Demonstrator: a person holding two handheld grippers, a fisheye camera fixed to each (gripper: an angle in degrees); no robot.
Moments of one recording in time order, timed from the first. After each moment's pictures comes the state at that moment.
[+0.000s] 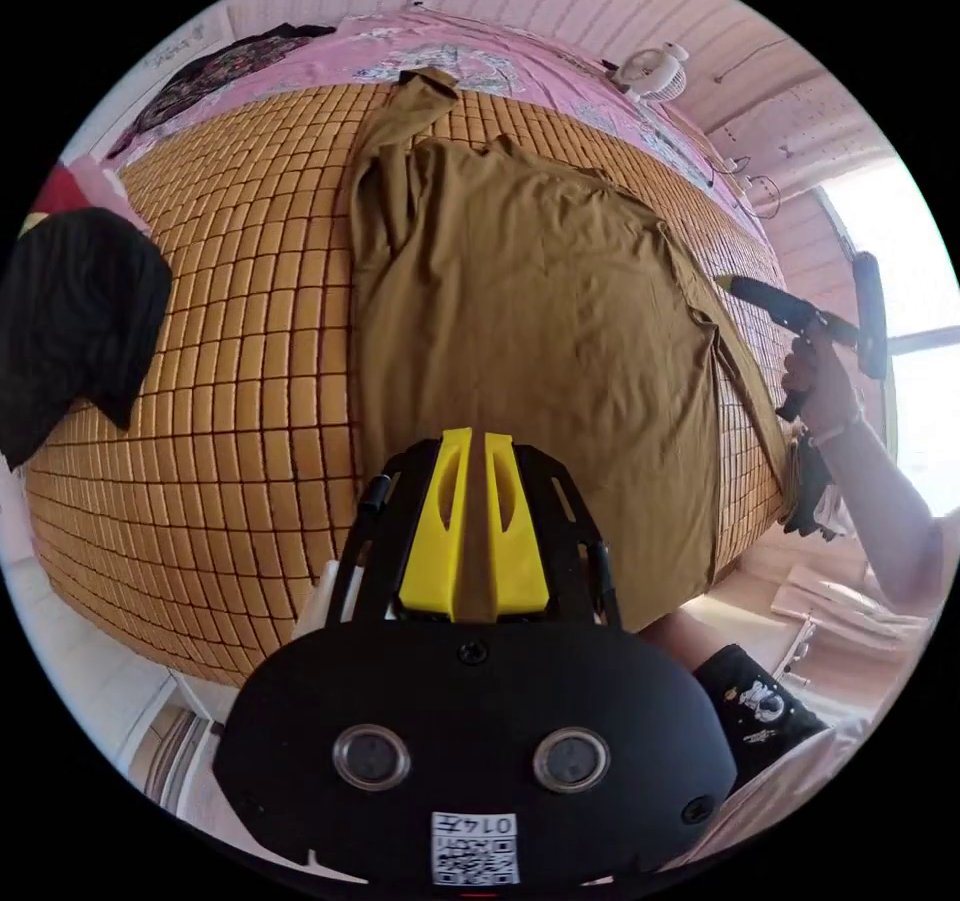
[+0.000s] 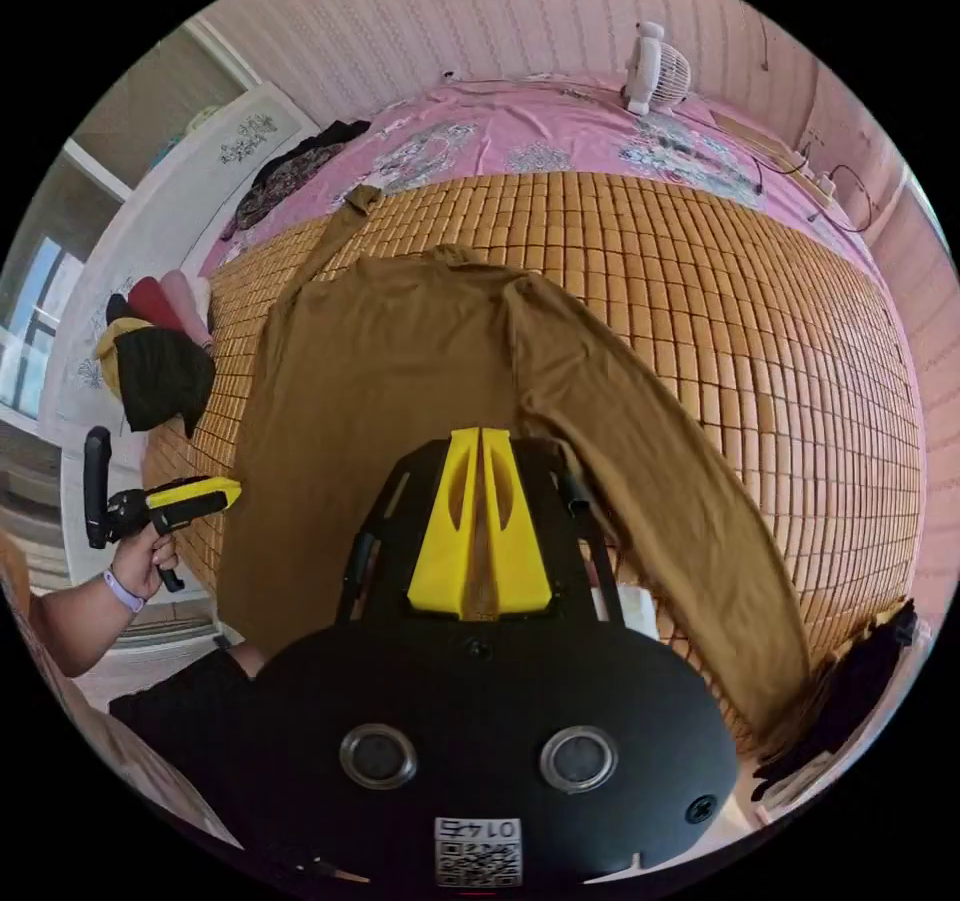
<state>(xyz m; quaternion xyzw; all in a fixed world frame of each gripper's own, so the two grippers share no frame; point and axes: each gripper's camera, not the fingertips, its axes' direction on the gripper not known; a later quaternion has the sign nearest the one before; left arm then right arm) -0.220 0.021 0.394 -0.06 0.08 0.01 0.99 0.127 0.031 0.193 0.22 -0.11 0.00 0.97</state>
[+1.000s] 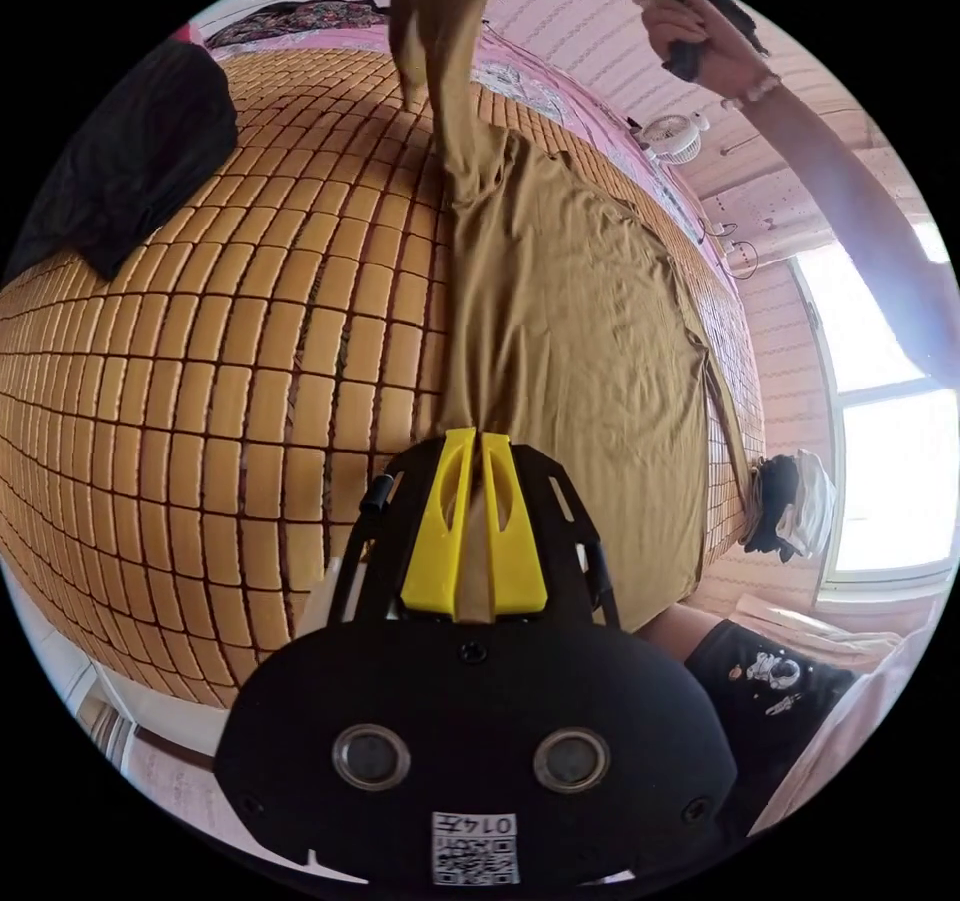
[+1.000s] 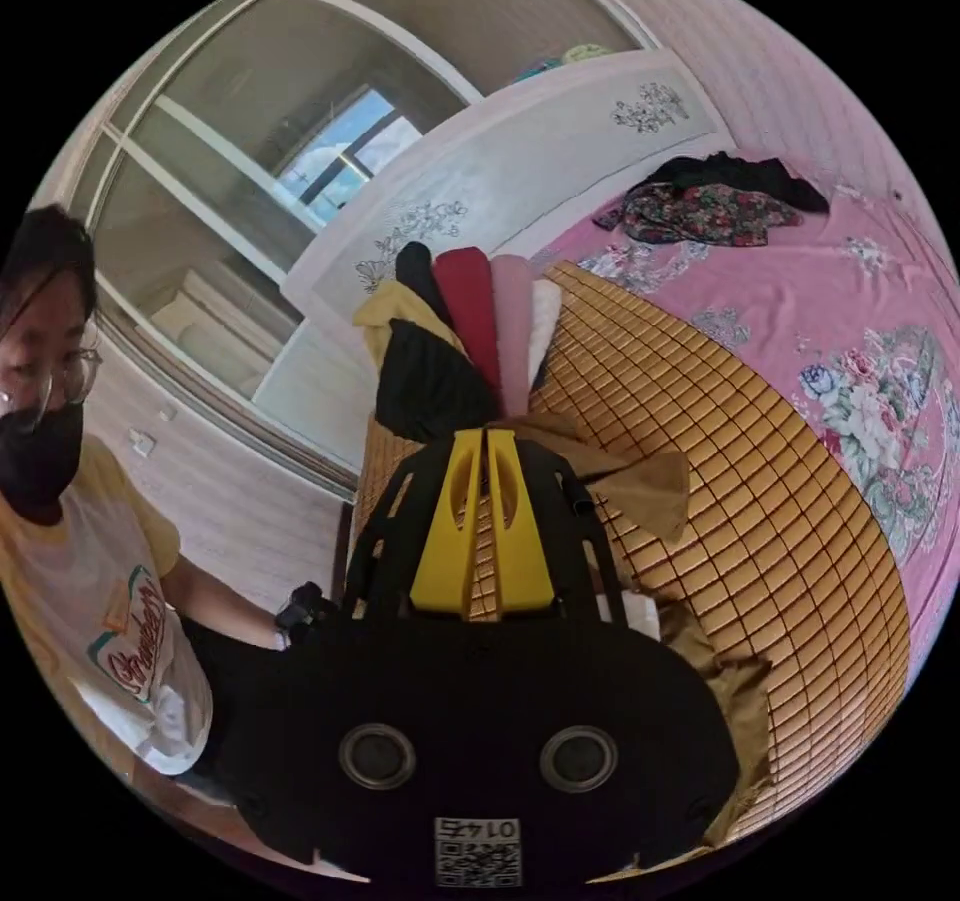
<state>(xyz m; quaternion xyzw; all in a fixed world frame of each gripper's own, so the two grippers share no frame) -0.345 0.125 0.298 -0.02 0.18 -0.06 0.98 -0.175 -0.263 0.143 0.21 -0.36 -0.43 0.80</state>
